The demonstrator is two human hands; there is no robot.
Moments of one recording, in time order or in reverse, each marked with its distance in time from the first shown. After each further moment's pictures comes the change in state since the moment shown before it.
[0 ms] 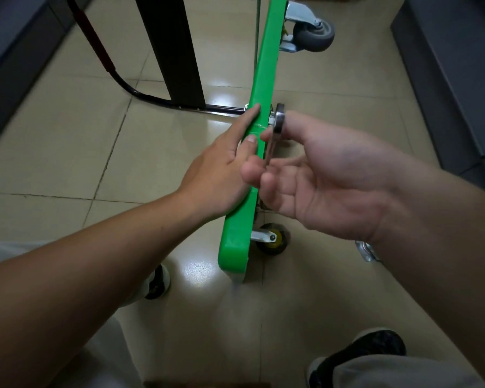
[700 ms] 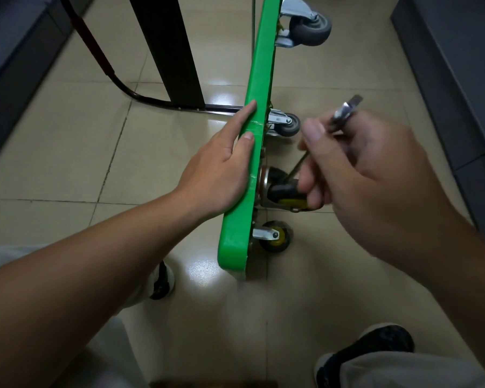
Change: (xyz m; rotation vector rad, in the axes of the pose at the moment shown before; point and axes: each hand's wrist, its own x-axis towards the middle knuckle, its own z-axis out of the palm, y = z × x) left_hand 0.010 -0.012 0.005 0.170 0.128 0.097; right_hand -0.021 0.024 -0.054 -0.971 0.314 -0.898
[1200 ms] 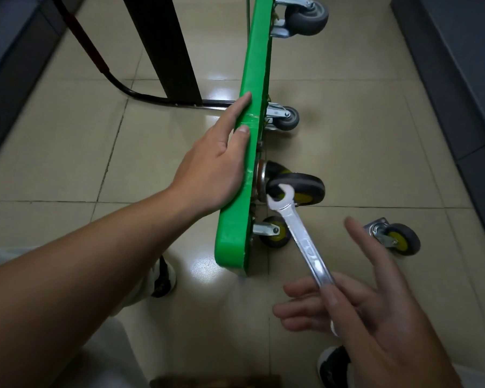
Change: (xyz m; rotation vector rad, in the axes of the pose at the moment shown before) left_hand -0.001 0.001 0.001 -0.013 -0.016 -0.007; right_hand -0.132 0.022 0.033 0.667 0.103 0.413
